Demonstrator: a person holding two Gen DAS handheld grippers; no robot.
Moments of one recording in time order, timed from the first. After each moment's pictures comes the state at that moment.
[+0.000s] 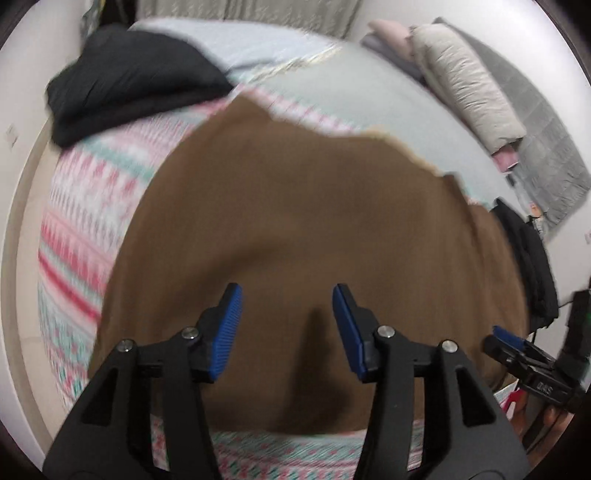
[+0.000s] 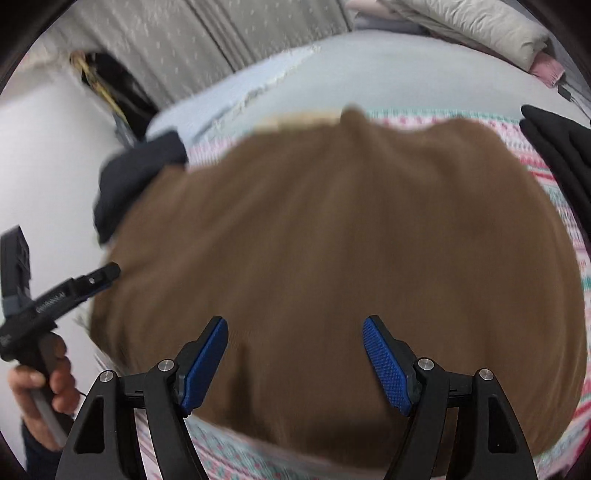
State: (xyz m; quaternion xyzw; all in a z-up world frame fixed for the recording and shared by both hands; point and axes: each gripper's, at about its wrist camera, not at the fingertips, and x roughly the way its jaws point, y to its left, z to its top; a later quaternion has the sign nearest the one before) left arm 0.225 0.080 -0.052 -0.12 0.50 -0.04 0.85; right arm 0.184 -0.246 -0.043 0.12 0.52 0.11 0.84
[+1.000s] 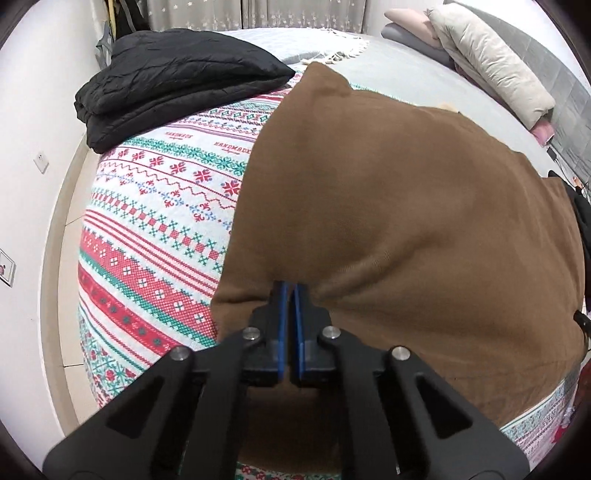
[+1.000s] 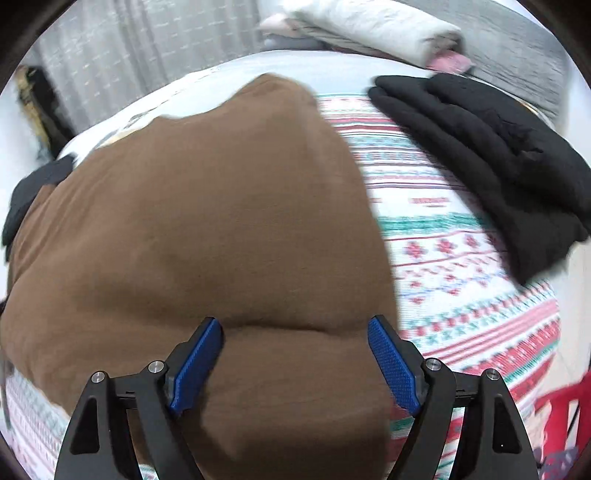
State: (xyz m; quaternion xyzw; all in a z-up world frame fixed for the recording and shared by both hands) left arm 0.234 0.122 -0.096 -0.02 0.48 0.01 0.88; right arm 0.128 -0.415 -0.102 0.10 0.48 -0.09 0.86
